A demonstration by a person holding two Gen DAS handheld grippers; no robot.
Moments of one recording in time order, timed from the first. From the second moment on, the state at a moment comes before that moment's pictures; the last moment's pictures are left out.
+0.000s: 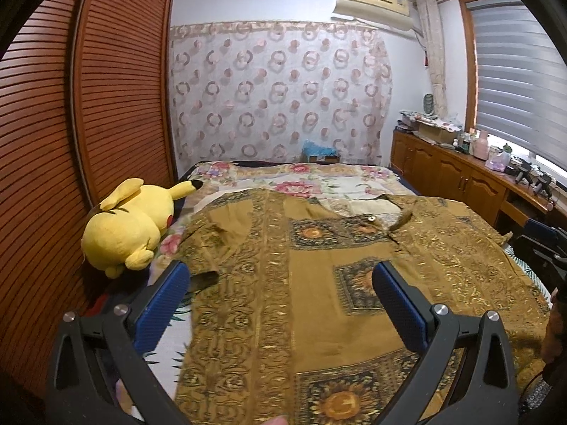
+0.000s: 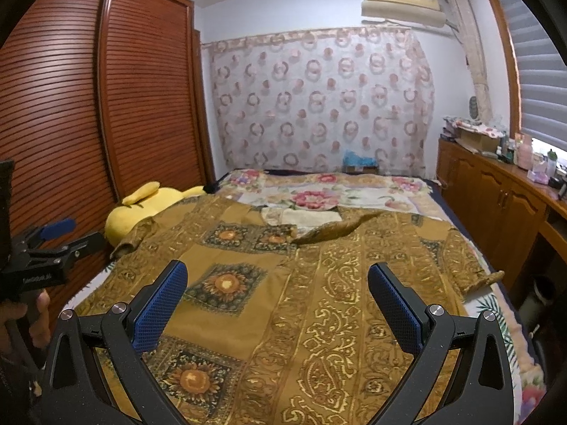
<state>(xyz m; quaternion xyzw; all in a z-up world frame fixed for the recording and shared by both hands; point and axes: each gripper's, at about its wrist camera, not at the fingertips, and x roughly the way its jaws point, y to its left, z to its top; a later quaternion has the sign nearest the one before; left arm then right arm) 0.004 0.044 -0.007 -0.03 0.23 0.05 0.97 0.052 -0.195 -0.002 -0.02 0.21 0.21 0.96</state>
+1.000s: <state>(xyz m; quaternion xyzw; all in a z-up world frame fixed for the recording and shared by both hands) 0.058 0.169 -0.074 -0.01 0.34 0.09 0.94 0.142 -0.135 -0.028 -0.06 0.27 0.28 0.92</state>
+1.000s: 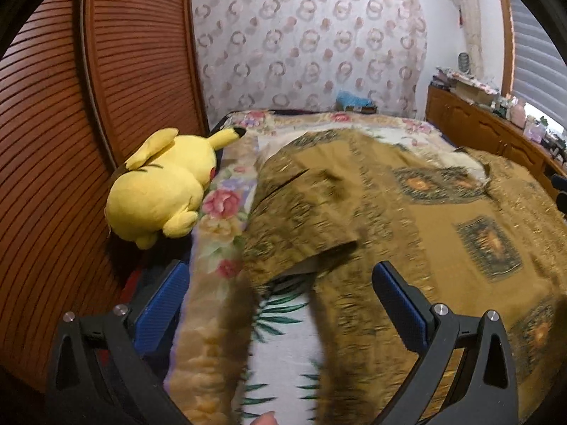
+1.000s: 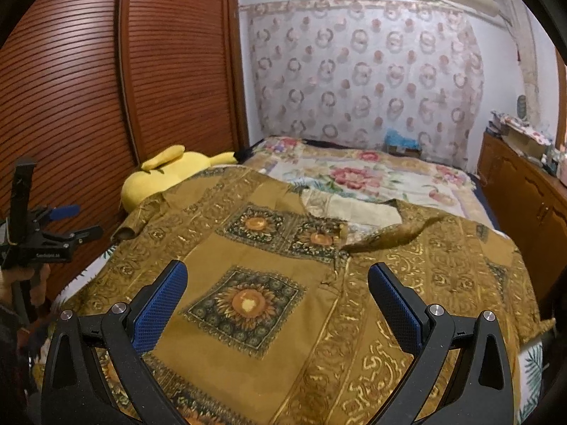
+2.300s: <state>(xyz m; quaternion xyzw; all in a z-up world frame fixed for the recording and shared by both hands) 0.115 0.201 -0.029 -0.03 0.30 0.04 0.95 0.182 -0.127 -0.059 -0.05 0.34 0.32 0.89</state>
